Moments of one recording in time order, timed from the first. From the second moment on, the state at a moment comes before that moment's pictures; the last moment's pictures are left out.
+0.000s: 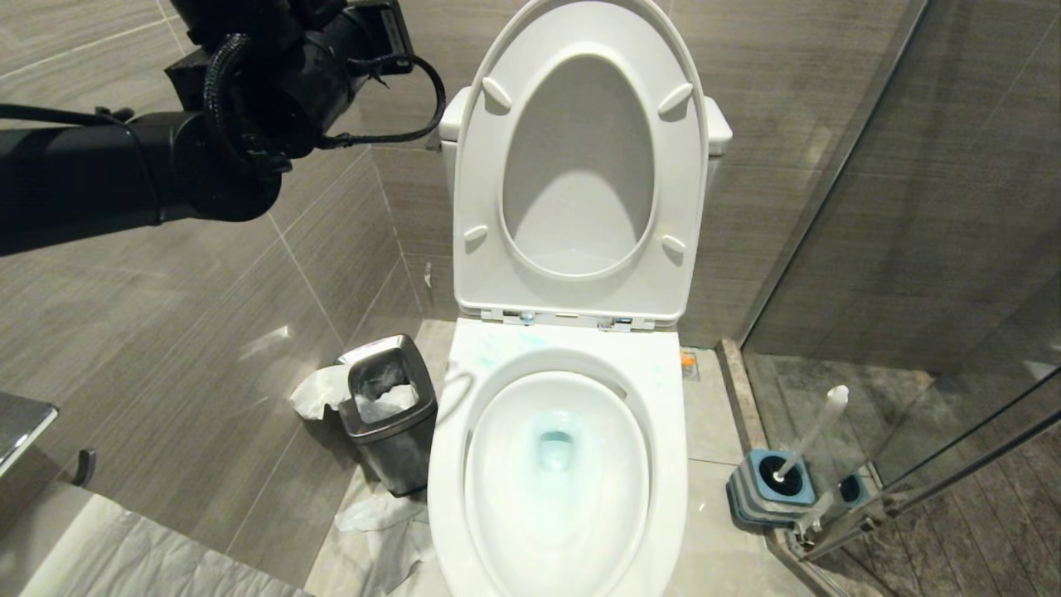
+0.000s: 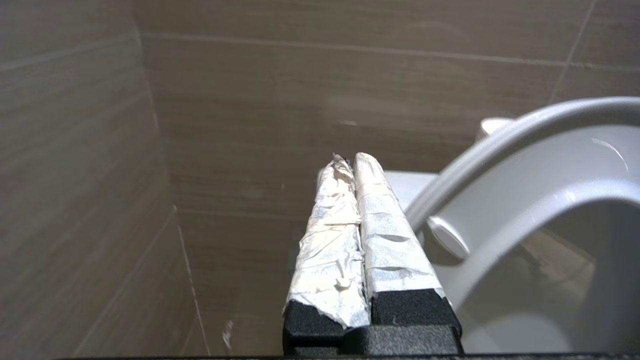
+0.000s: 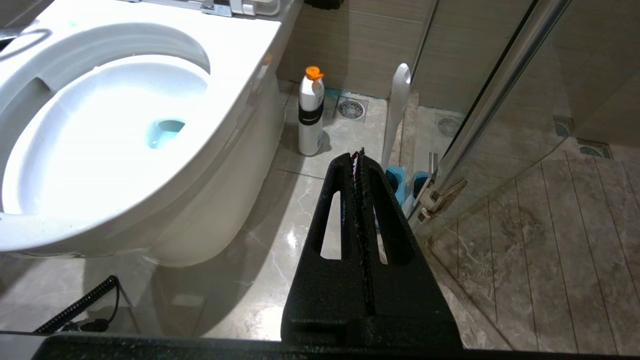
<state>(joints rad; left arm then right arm) -0.40 2.00 -1.95 -0.53 0.20 0.06 0.00 0.00 0.00 0.00 0.02 -0.02</state>
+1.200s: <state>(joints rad) -0.39 1.99 -1.94 -0.58 0.30 0.07 0.00 0.00 0.00 0.00 0.02 -0.02</state>
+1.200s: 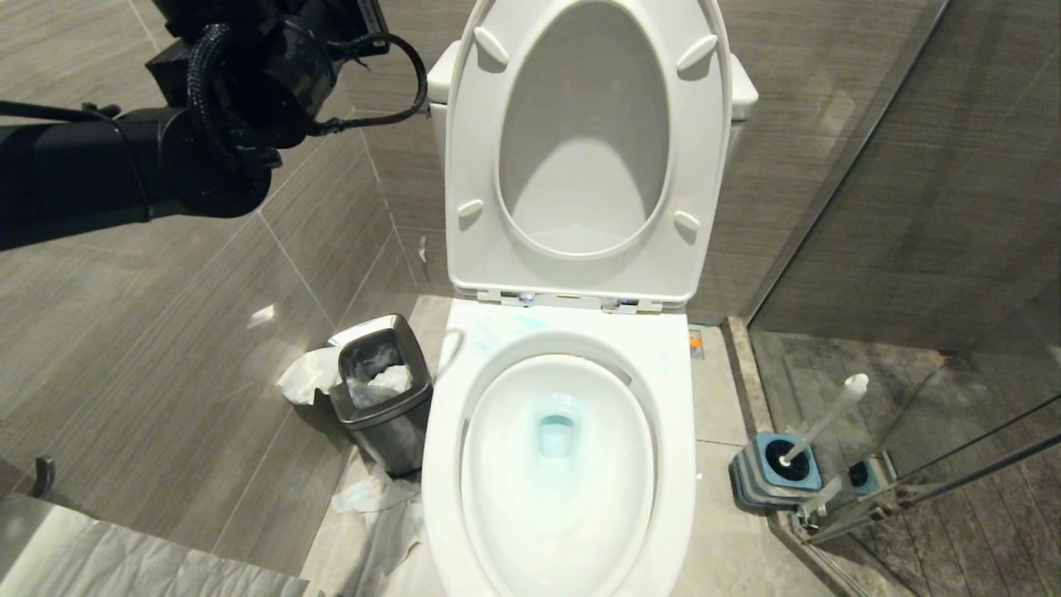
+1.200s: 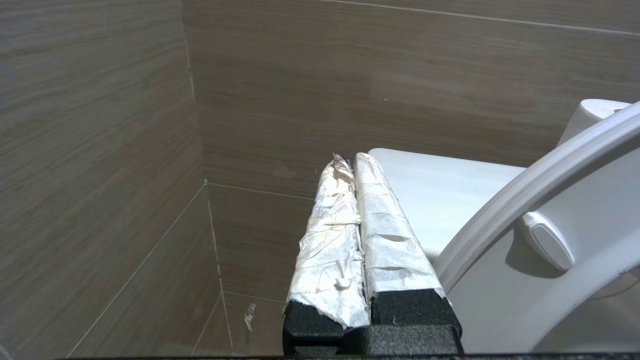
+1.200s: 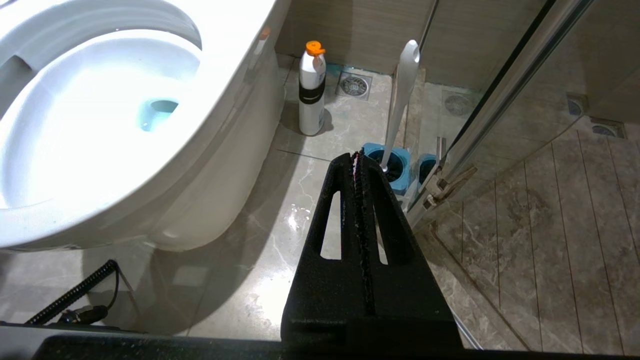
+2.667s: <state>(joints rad) -0.35 1.93 -1.95 -0.69 0.28 0.13 0.00 0.00 0.00 0.00 0.02 -0.02</state>
